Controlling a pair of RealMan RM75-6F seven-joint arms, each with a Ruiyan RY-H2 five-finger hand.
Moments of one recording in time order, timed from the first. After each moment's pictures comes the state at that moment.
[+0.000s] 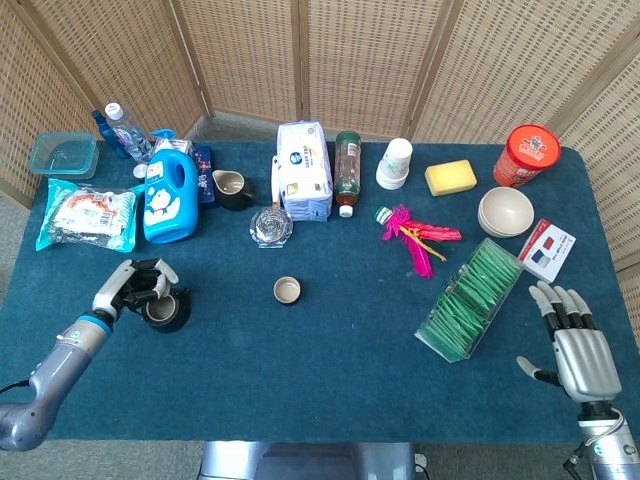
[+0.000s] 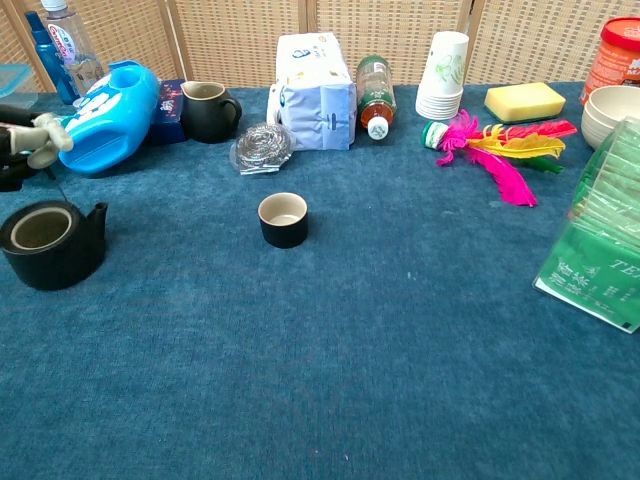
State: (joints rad) left arm -0.64 -1.15 -0.05 -1.68 1.01 0.85 -0.86; right arm 0.10 -1.13 0.05 -1.64 -1.53 1.45 -0.03
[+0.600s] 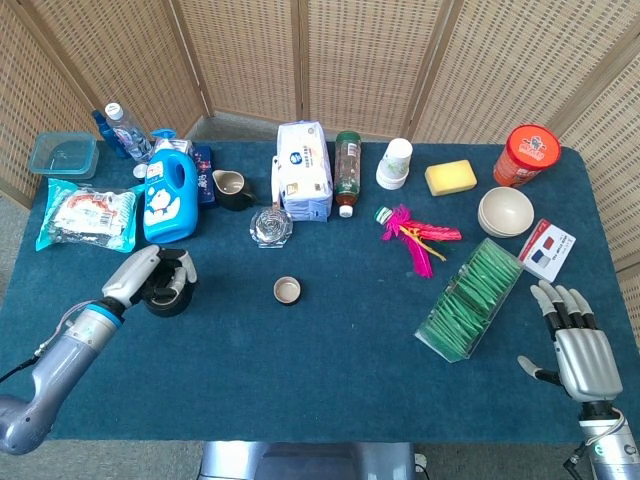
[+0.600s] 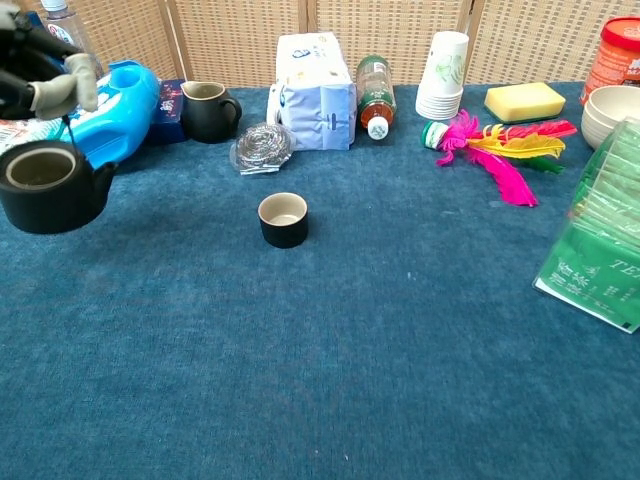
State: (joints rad) left arm -0.69 -1.06 -0.10 -1.81 1.14 0.93 -0.40; right arm 0.10 -1.13 0.05 -1.64 -1.53 1.46 -0.03
